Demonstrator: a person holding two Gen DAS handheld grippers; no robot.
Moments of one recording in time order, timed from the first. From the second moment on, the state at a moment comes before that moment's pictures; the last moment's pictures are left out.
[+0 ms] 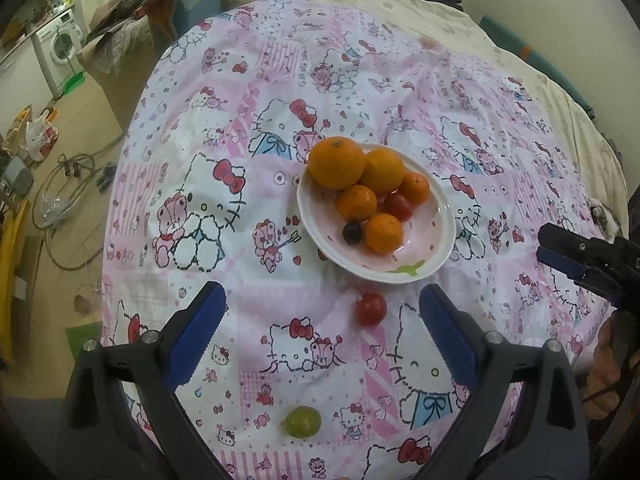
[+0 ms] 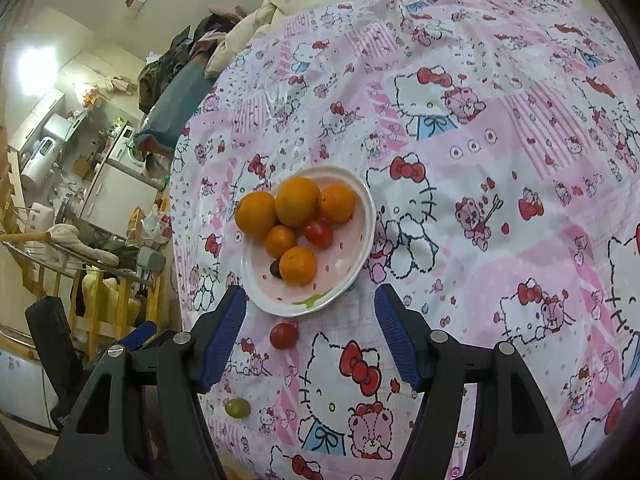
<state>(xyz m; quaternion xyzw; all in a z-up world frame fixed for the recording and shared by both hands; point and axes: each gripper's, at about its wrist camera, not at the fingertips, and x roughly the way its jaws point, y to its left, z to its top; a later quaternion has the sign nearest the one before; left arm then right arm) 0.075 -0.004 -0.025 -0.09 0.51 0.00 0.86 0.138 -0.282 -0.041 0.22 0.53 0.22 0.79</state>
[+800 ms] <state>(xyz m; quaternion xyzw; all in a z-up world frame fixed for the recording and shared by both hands) 0.060 0.049 -0.046 -0.13 0.53 0.04 0.84 0.142 -0.139 -0.141 0.09 0.66 0.24 0.71</state>
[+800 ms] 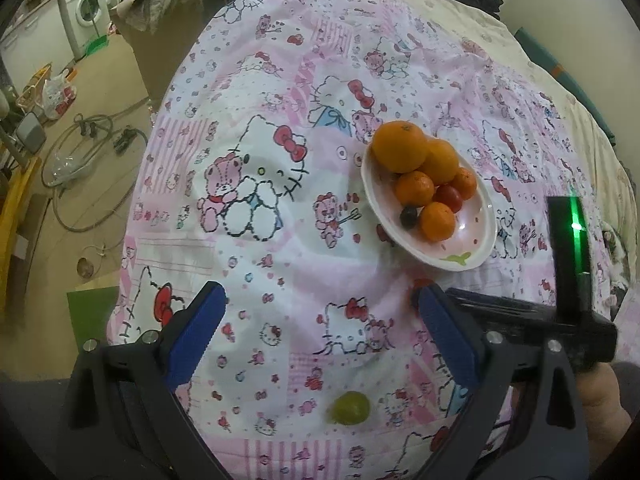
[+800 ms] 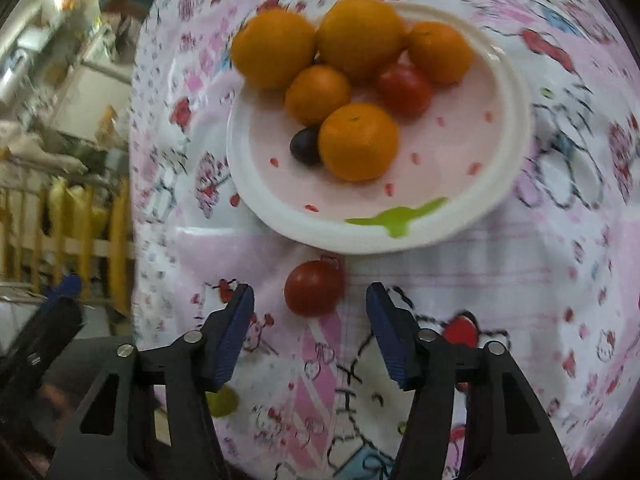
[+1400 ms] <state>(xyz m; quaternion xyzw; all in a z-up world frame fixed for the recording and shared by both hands) 0.047 0.038 -0.067 -0.10 0.56 -0.01 0.82 0.129 -0.164 -0.116 0.07 0.64 0.25 0.73</state>
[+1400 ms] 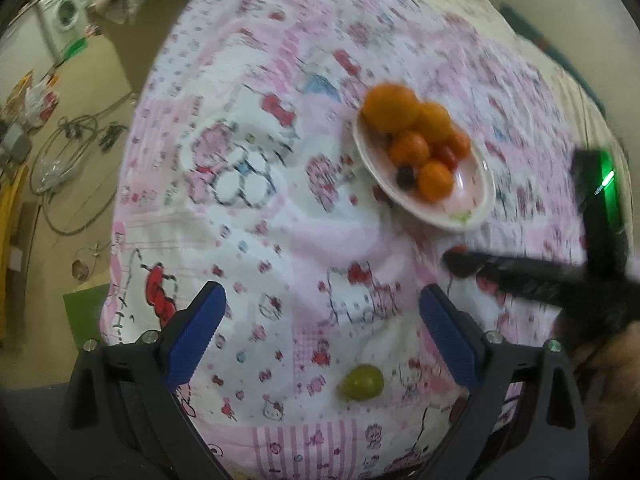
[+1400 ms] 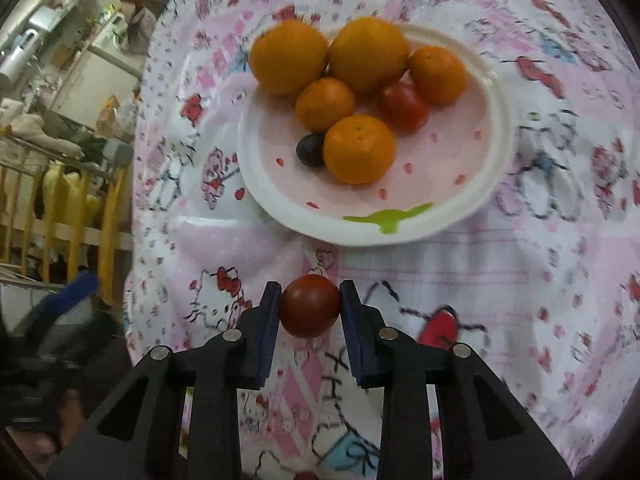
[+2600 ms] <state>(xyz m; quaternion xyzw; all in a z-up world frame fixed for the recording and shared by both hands) 0.075 -0.024 -0.057 -0.04 0.61 -0.08 0.79 0.141 -0.259 -0.059 0.17 0.57 0.24 0.77</state>
